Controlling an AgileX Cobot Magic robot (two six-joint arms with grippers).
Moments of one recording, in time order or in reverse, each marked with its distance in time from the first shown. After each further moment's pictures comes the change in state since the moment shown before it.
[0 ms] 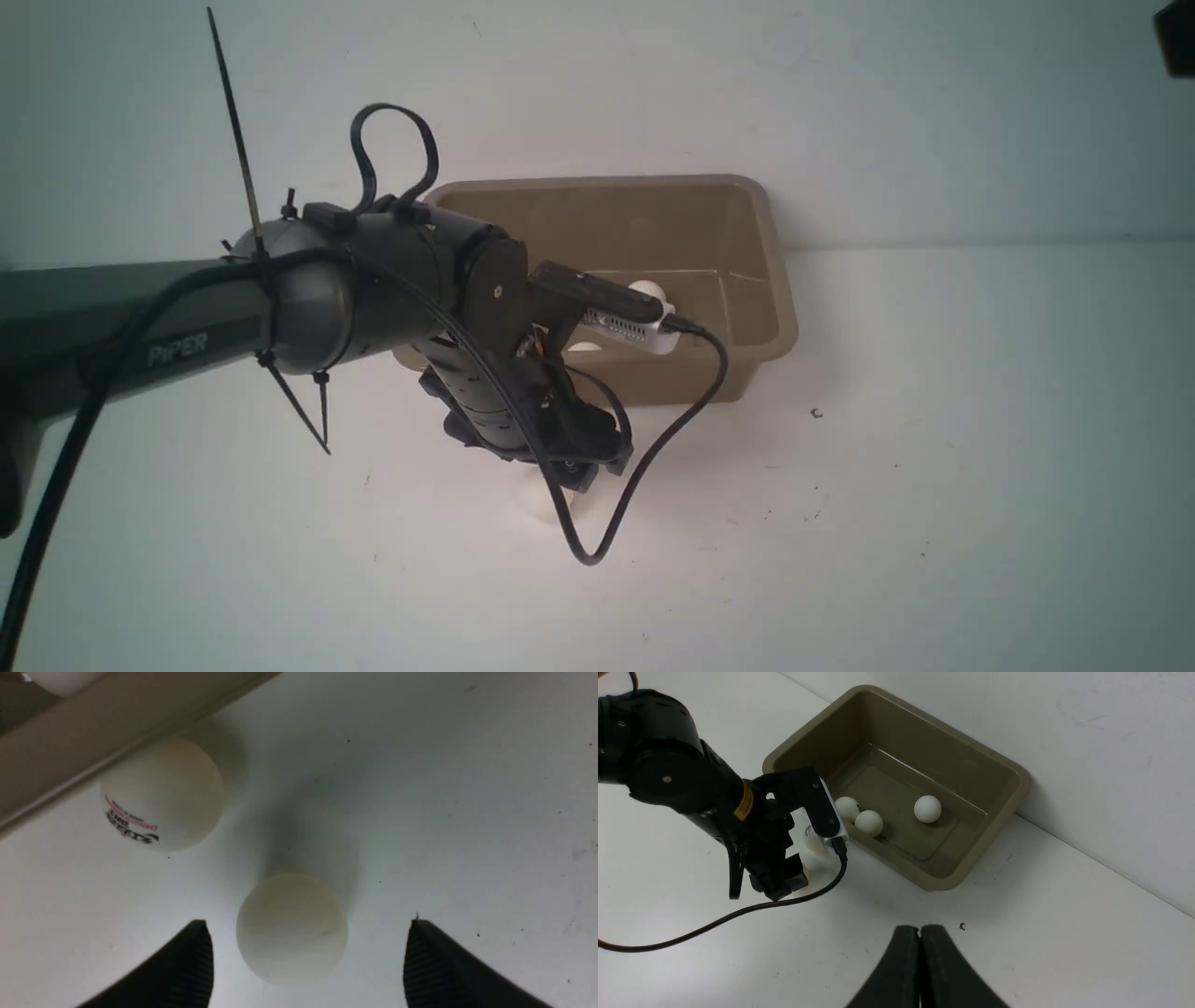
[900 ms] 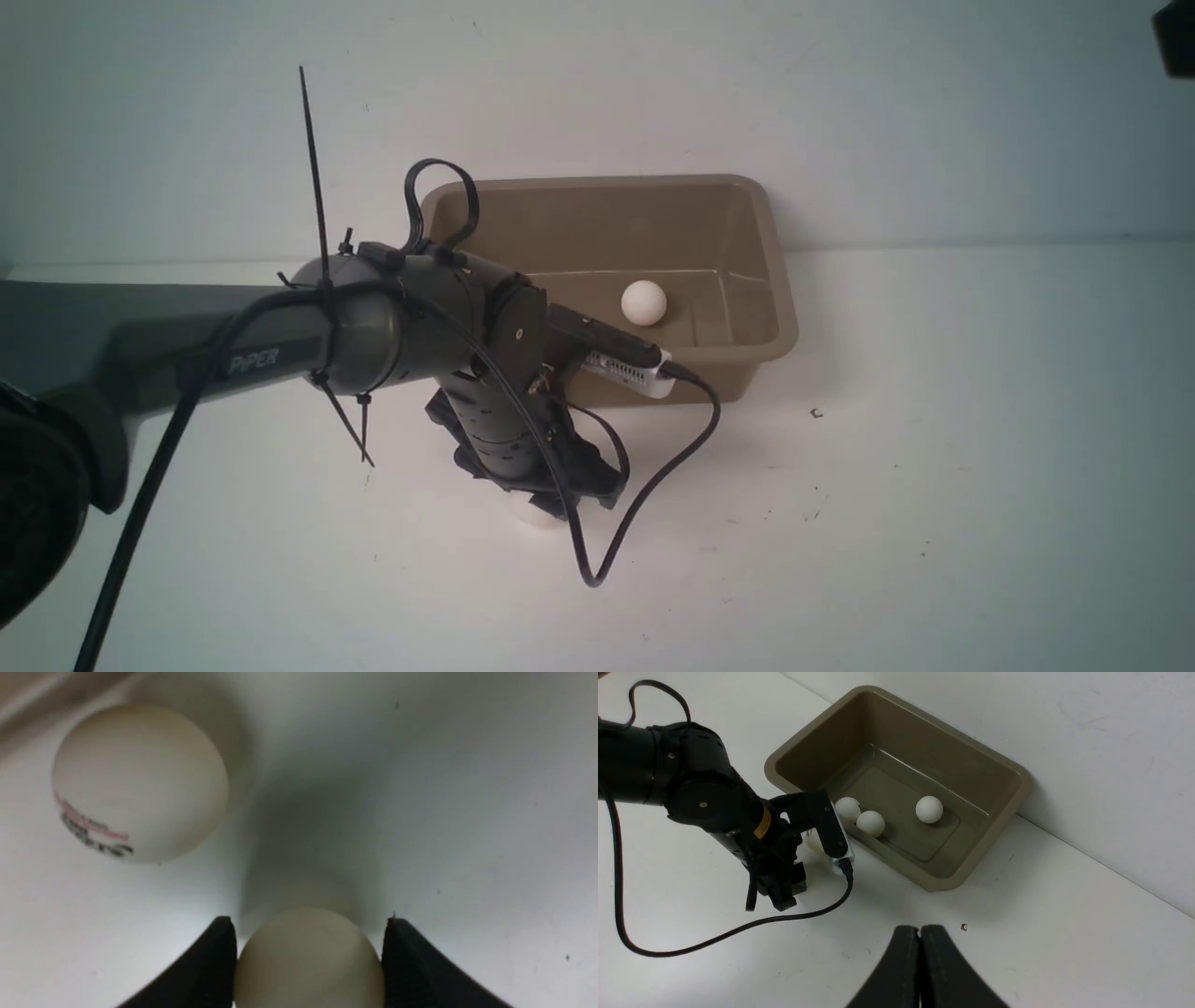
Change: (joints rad) right arm 0.000 0.000 0.000 0.003 0.000 -0.002; left arm 0.000 0.097 -0.002 0.048 -0.010 -0.002
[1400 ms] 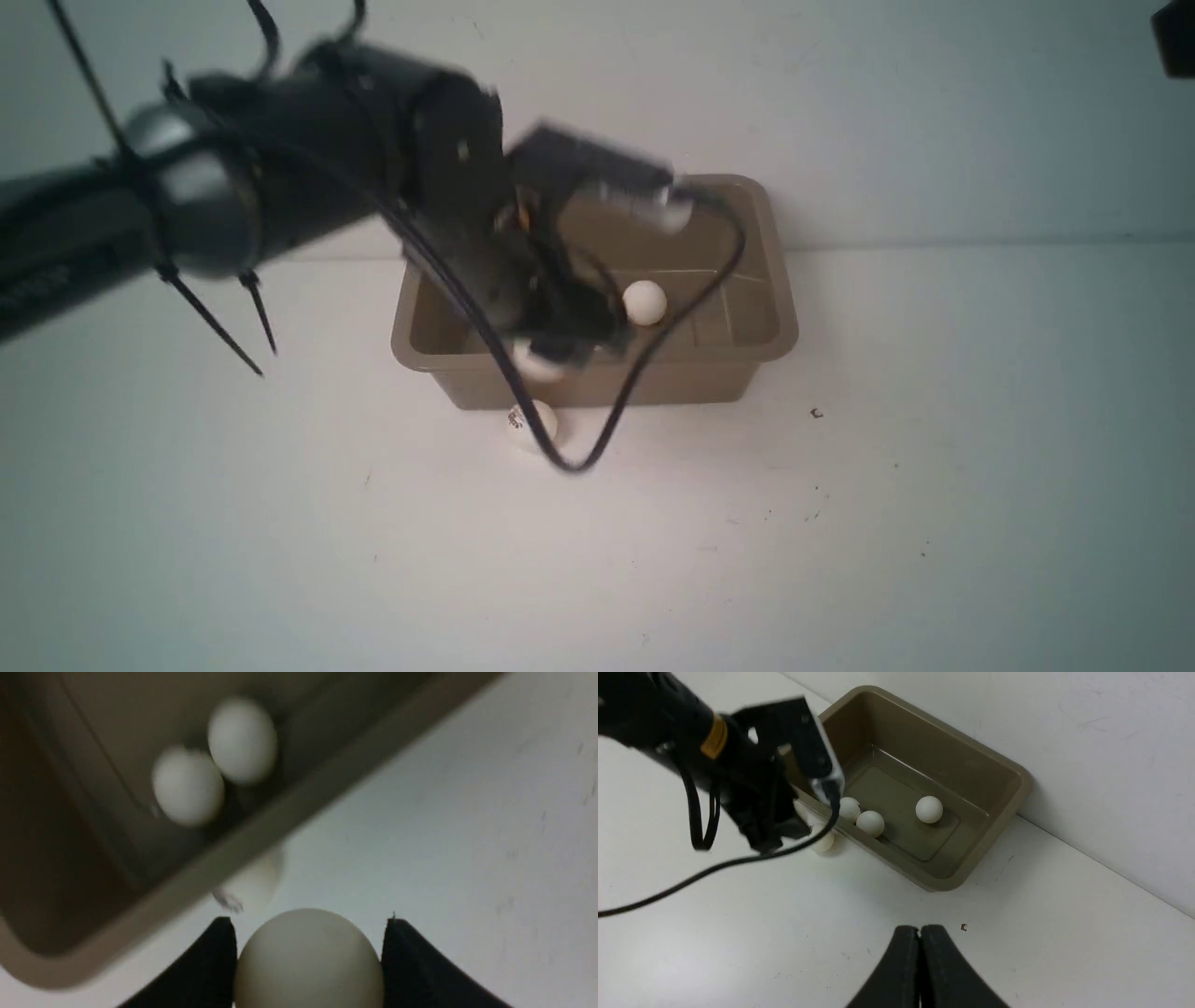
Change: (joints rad) right arm 0.000 0.000 0.000 0.000 0.000 -0.001; left arm 0.002 -0.220 -0.211 0.043 0.125 0.018
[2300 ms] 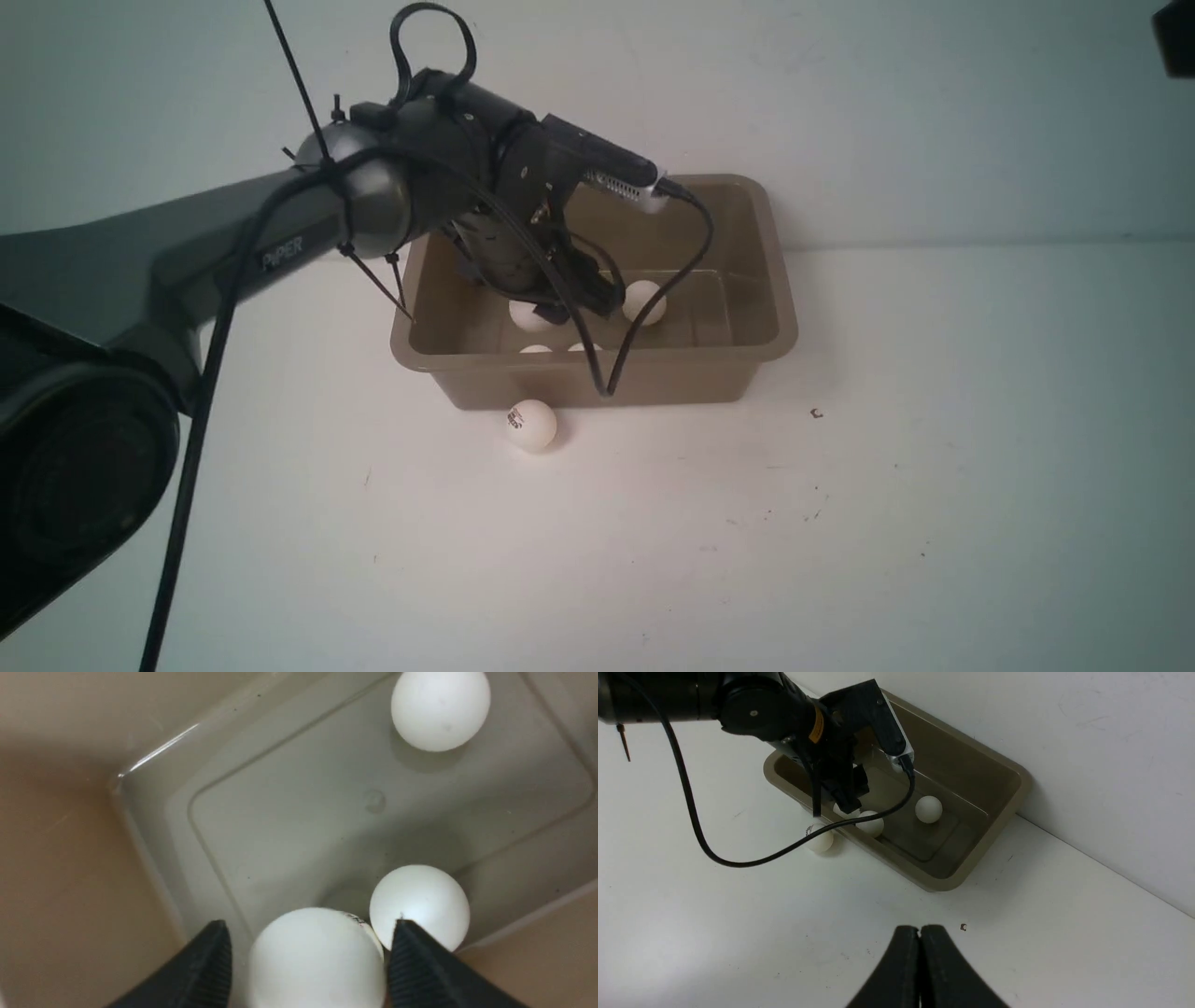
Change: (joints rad) right arm 0.000 0.000 0.000 0.000 0.000 0.000; left arm 0.074 0.348 -0.249 0.157 -0.061 -0.049
